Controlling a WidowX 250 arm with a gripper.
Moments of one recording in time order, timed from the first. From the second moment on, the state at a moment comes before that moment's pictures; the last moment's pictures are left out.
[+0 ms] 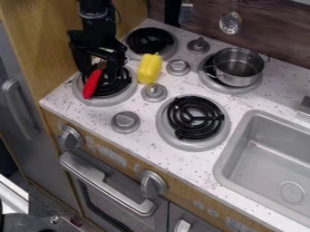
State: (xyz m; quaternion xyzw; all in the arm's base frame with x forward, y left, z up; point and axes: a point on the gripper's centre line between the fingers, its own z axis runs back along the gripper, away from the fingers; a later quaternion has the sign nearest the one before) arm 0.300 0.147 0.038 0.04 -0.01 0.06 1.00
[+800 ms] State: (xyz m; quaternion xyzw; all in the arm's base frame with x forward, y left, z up) arm 0.347 0.059 0.022 -0.01 -0.05 -0.05 1.00
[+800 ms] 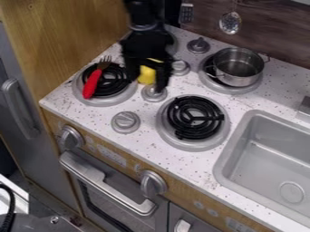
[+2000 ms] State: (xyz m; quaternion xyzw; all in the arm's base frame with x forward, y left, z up) arm 0.467 -0.068 -0.006 -0.05 -0.20 -0.20 0.96
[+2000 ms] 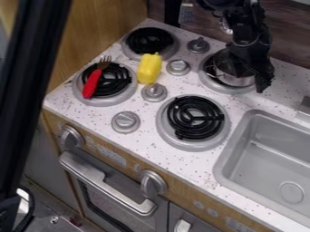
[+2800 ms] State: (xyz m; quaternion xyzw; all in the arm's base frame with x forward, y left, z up) arm 0.491 -0.062 -0.038 -0.05 -0.18 -0.19 0.96
